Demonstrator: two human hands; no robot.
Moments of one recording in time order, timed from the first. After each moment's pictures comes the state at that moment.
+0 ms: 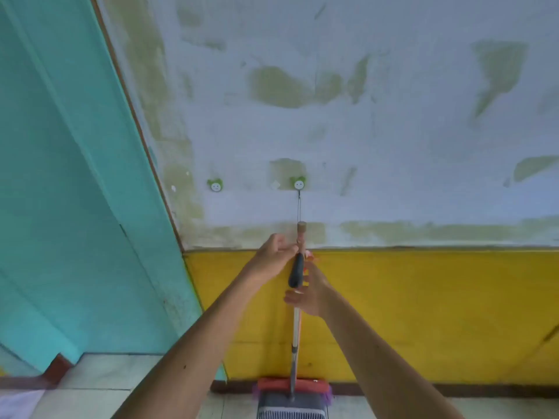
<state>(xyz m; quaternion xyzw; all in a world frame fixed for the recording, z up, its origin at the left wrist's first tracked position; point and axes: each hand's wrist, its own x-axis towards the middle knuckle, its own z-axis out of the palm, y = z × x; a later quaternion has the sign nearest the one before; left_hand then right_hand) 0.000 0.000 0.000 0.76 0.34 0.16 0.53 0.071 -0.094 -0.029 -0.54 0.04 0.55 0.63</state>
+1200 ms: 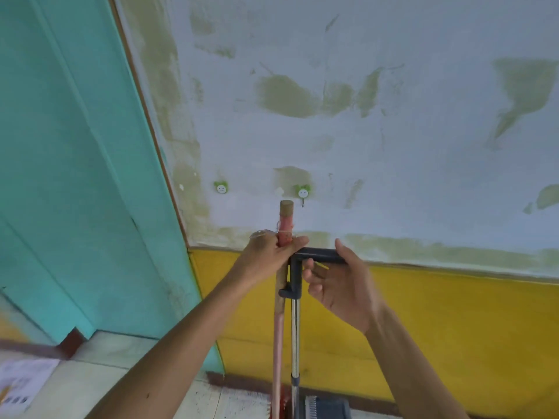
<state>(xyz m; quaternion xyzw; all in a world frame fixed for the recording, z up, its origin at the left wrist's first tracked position) -0.013 -0.021 0.045 0.87 0.30 0.25 0.30 0.113 -0.164 0.031 -0.30 -0.19 0.65 0.67</state>
